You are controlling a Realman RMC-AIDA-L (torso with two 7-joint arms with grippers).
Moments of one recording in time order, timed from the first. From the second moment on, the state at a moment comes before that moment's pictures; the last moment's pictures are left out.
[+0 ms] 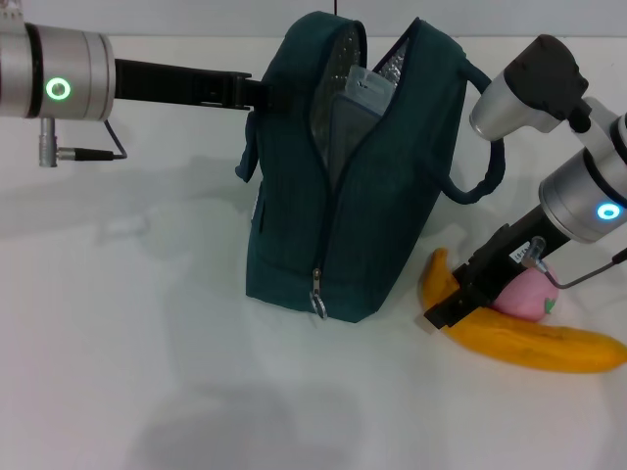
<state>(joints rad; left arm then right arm) -0.65 -2.06 0.92 0.99 2.04 1.43 -2.31 0.77 2.02 -1.49 -0.99 -2.30 -1.45 2.43</state>
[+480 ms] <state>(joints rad) -0.65 -2.06 0.92 0.99 2.04 1.44 -2.31 0.77 2.02 -1.49 -0.98 -2.30 -1.45 2.43</state>
